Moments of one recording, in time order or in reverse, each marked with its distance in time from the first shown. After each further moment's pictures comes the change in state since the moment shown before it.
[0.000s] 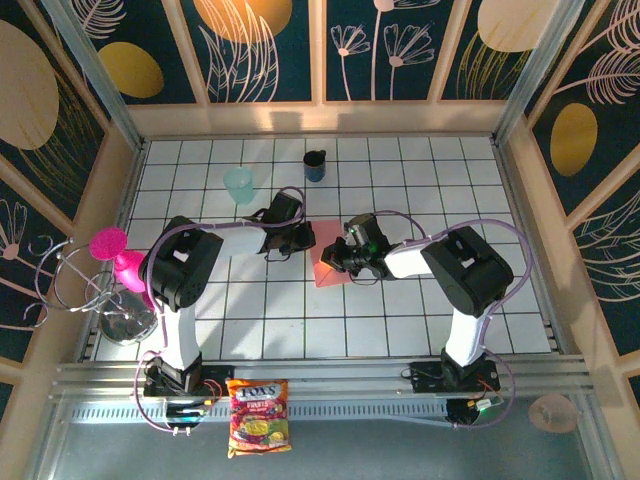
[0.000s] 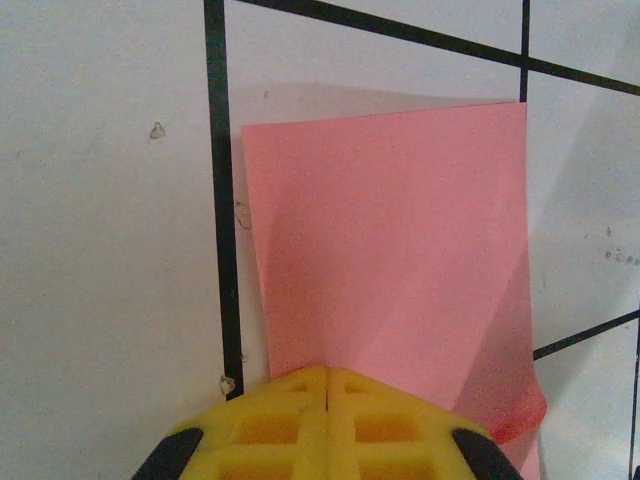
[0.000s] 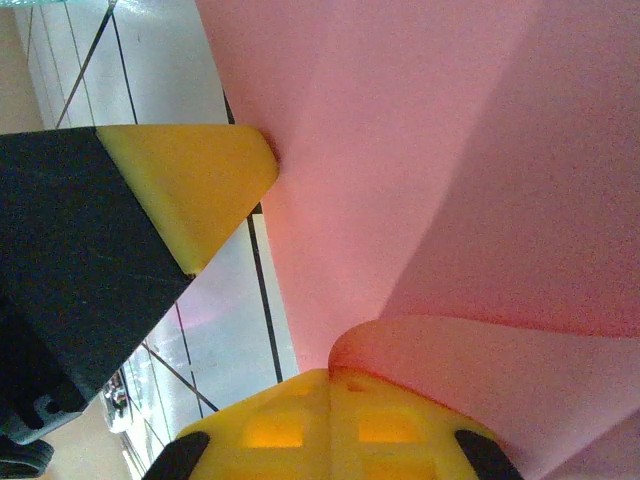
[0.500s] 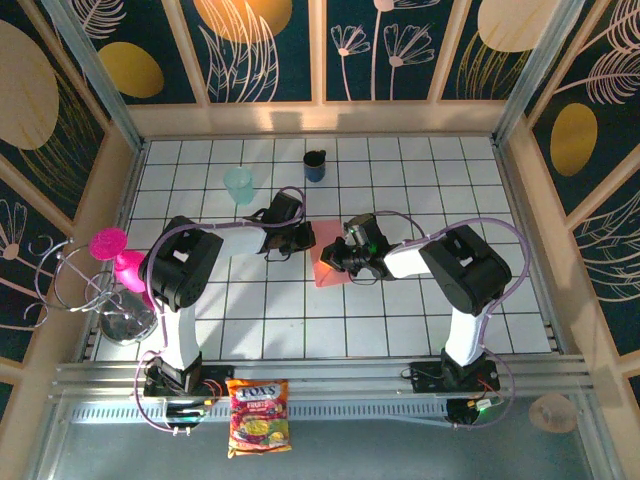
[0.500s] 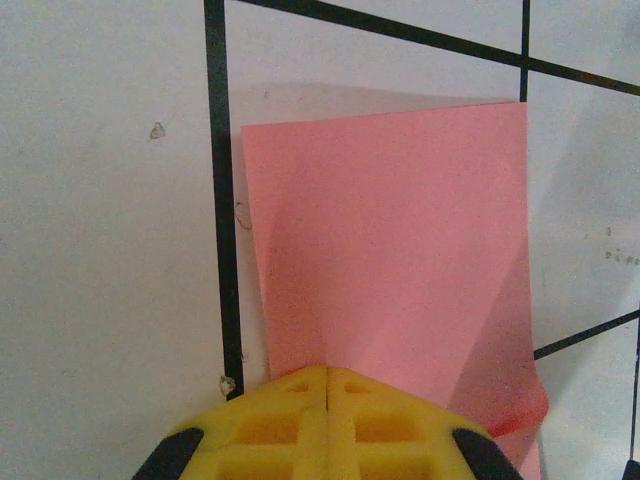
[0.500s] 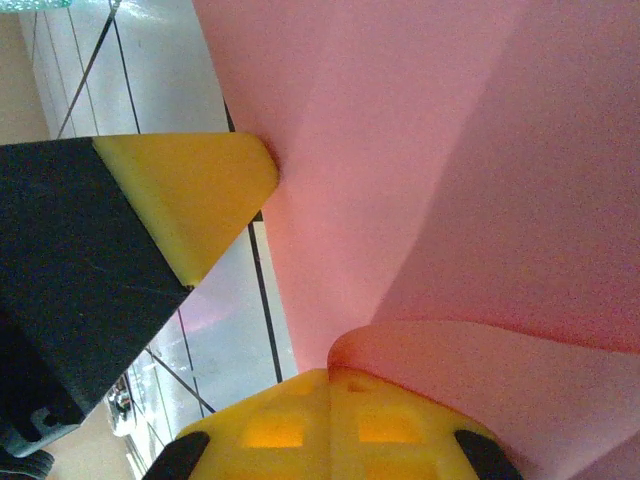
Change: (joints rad) left arm 0.000 0.000 0.000 0.000 0.000 0.000; right arm 0.000 0.013 0.001 0.024 -0.001 0.012
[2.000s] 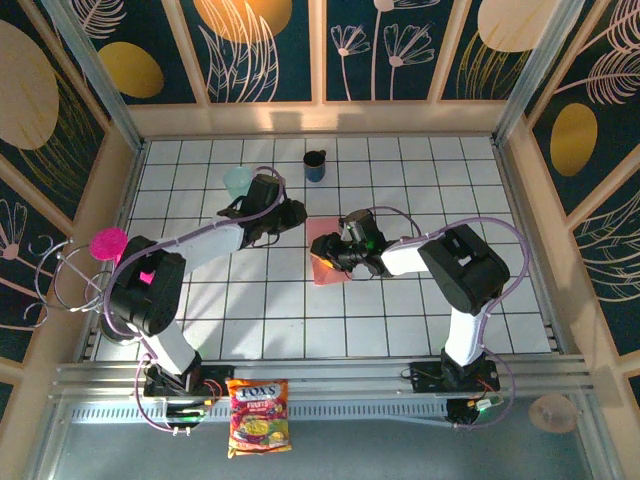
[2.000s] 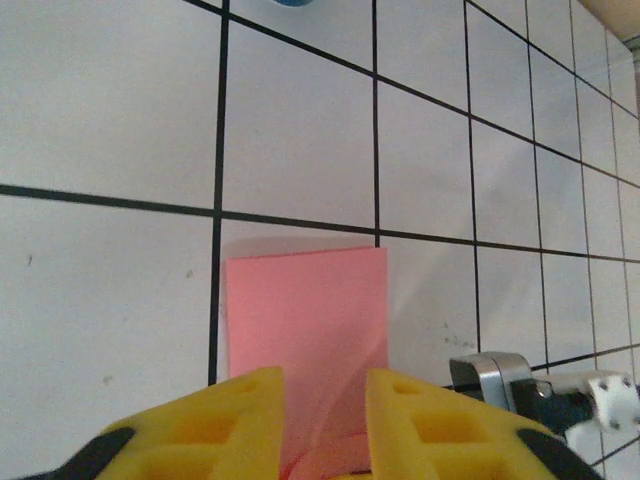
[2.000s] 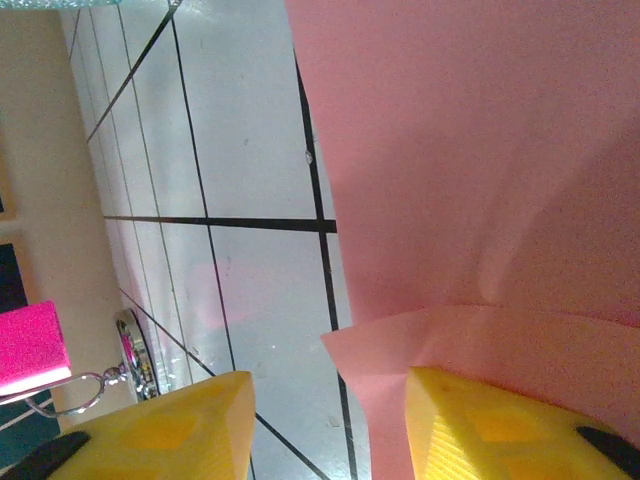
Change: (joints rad) left arm 0.054 -0.247 -0.026 -0.019 -0.086 -0.062; right arm 0.006 0.010 0.042 0.000 -0.018 0.006
